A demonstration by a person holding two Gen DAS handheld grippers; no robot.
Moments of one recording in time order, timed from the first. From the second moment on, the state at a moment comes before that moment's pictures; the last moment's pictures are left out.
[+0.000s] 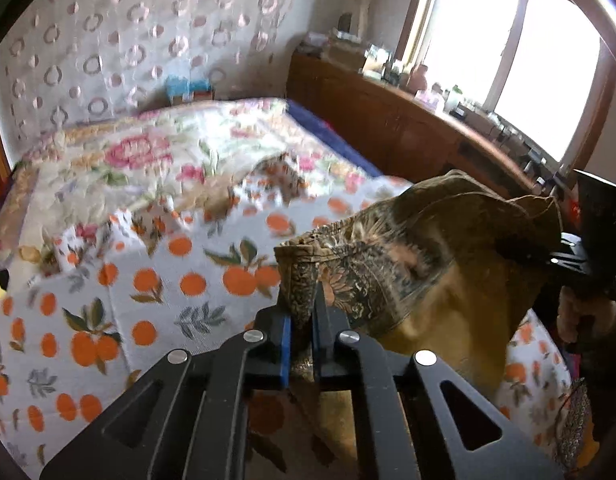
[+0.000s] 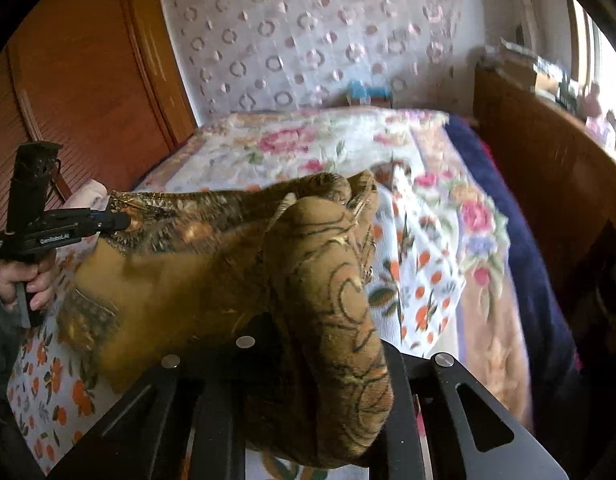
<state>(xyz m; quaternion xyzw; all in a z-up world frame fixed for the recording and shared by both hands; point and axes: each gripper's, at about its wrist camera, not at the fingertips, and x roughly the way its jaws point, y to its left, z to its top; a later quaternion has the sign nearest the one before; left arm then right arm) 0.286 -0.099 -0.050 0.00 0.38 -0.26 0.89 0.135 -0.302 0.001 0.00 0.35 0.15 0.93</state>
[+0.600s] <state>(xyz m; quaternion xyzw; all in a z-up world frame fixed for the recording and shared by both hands) 0.229 0.017 0.016 -0.03 0.28 -0.17 0.94 0.169 -0.215 0.049 -0.09 0.28 0.23 0.93</state>
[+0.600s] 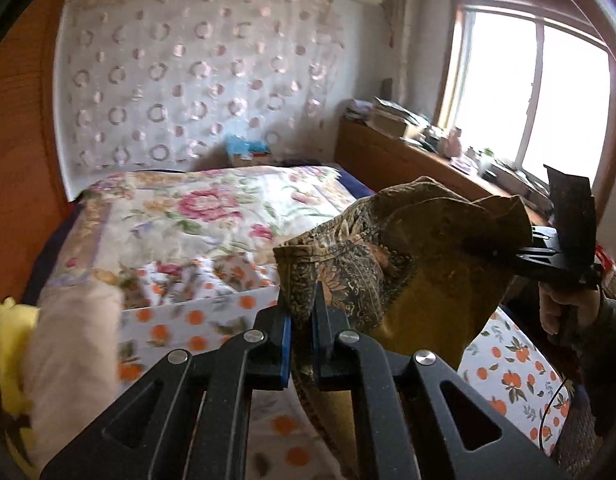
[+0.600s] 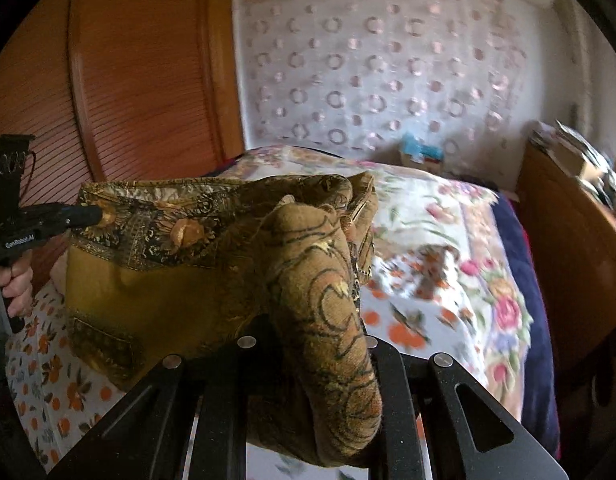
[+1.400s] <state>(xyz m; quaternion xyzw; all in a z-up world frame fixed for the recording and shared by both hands) 0.124 0.210 -0.019 -0.13 0.24 0.04 0.96 0.325 0.028 0.080 -0.28 0.23 0.45 0.82</state>
